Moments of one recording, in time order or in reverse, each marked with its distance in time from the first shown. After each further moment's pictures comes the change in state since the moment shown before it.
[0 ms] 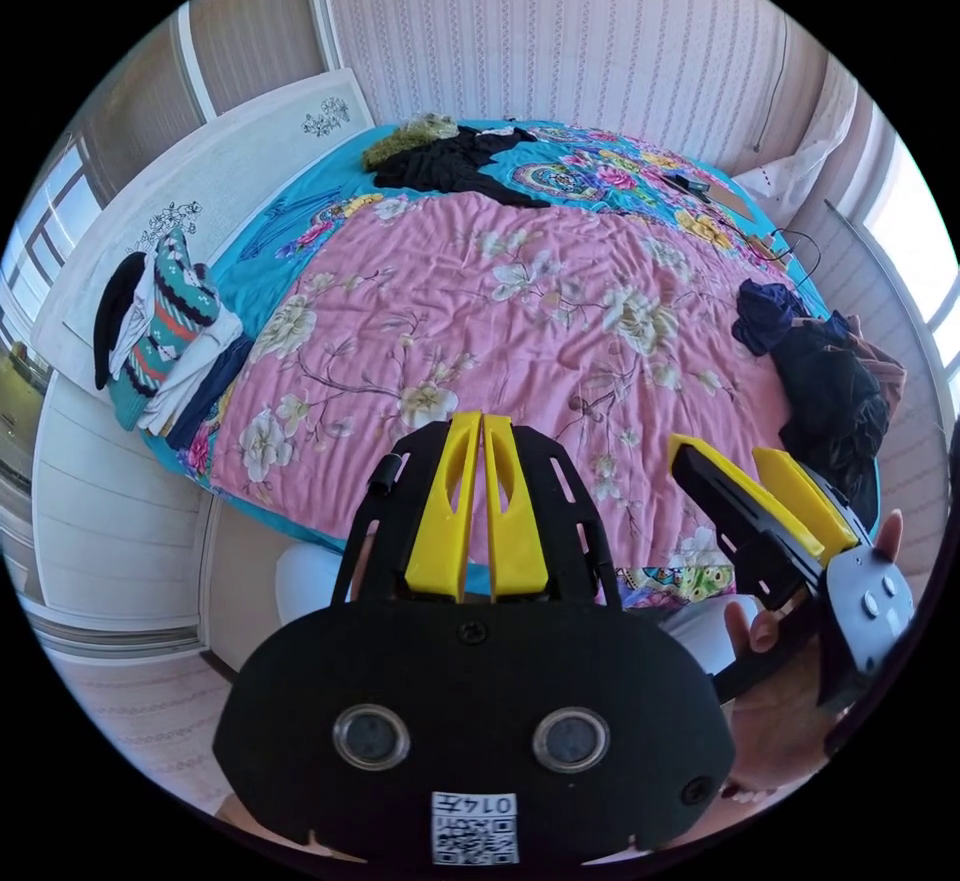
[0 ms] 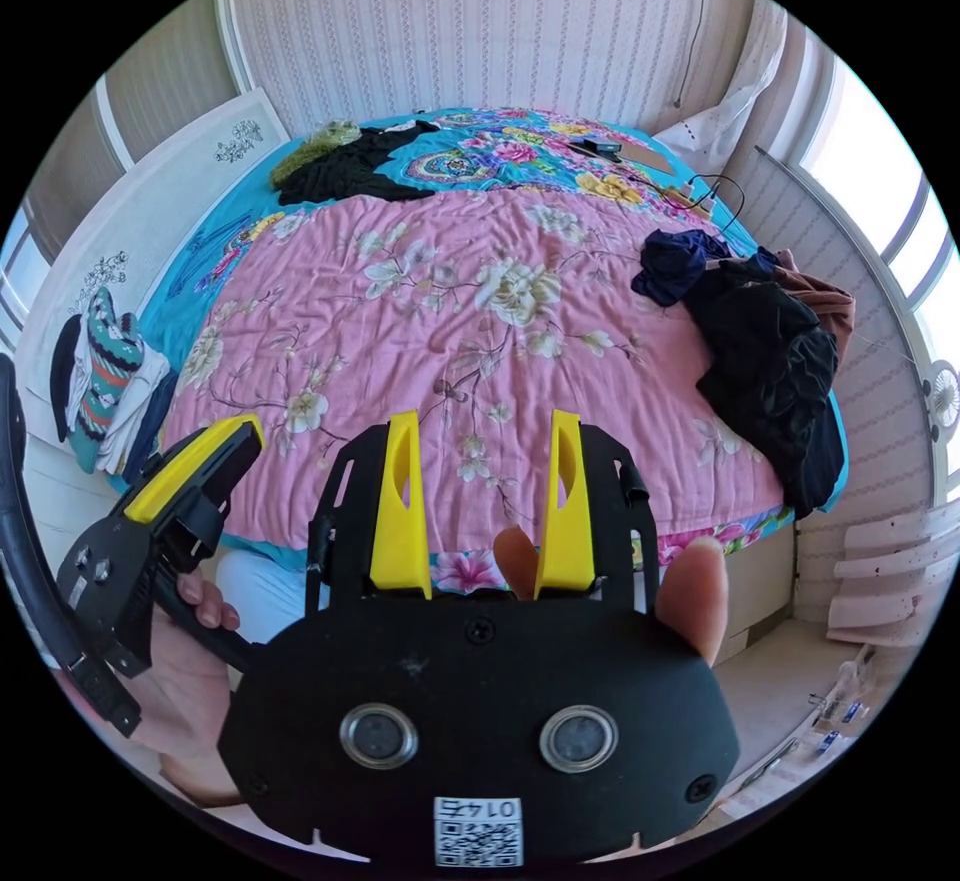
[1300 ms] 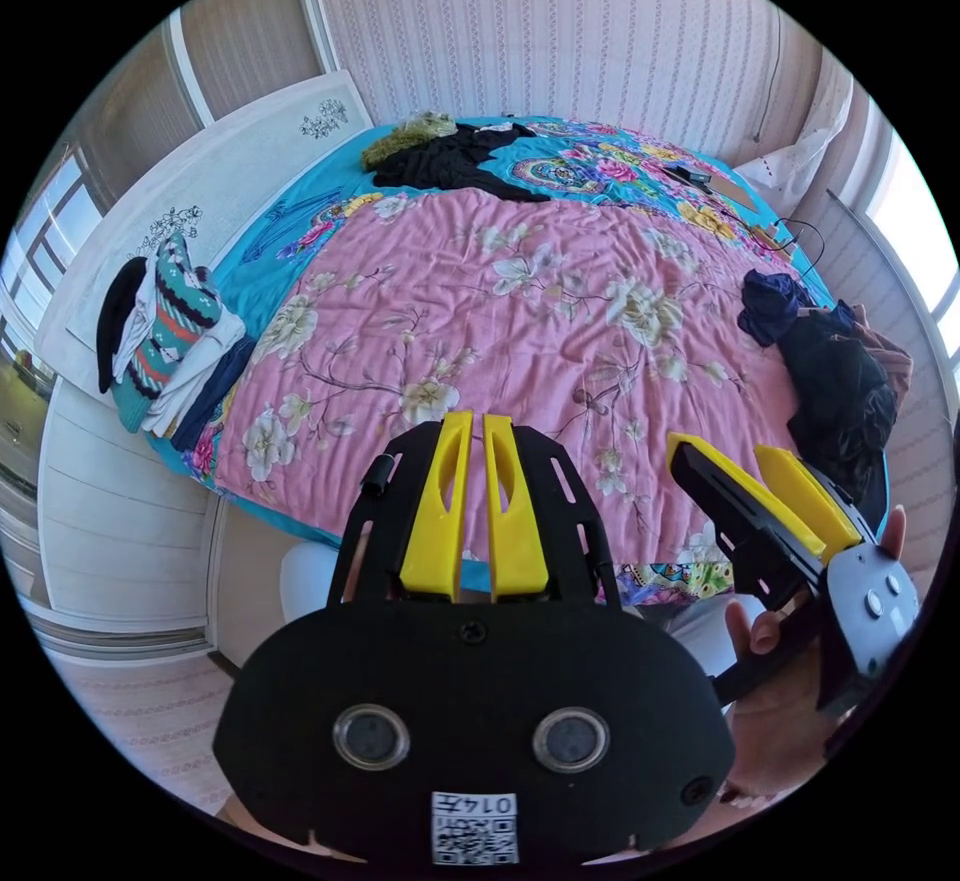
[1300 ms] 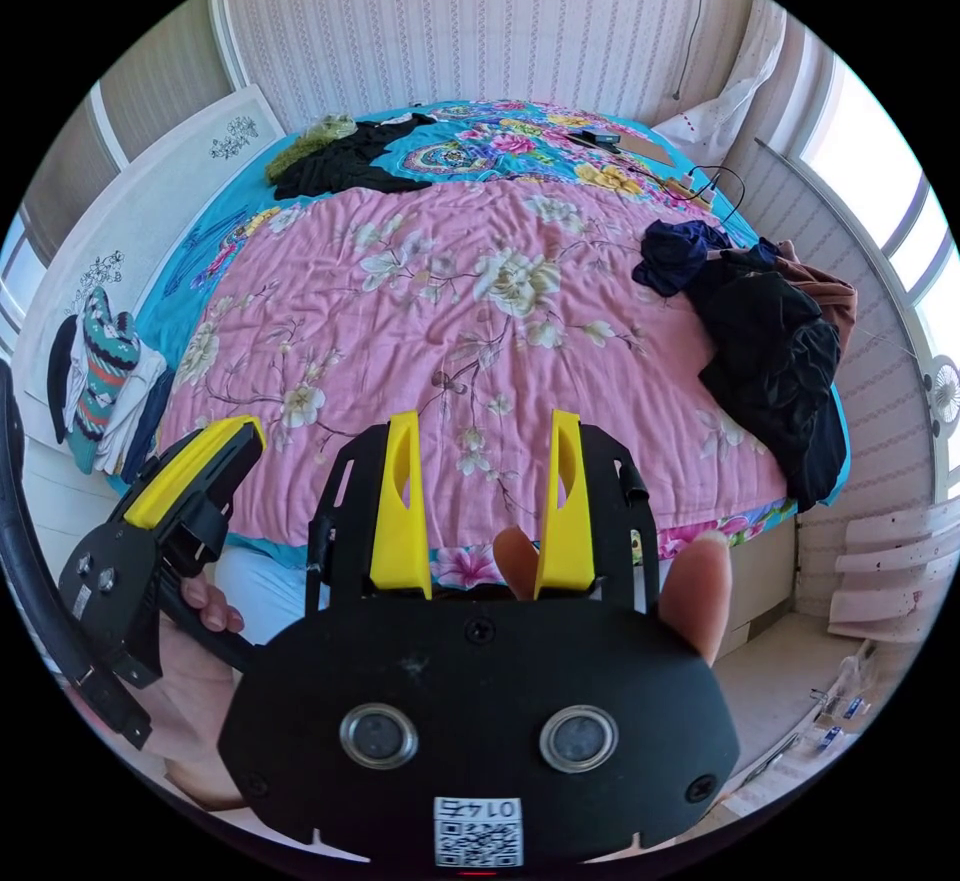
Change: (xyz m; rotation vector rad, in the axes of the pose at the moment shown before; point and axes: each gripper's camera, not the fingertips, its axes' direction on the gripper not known) left arm 0.013 0.005 0.004 -0.008 -0.020 0.010; right arm 0.001 0.002 0.002 -0.019 0.001 0.015
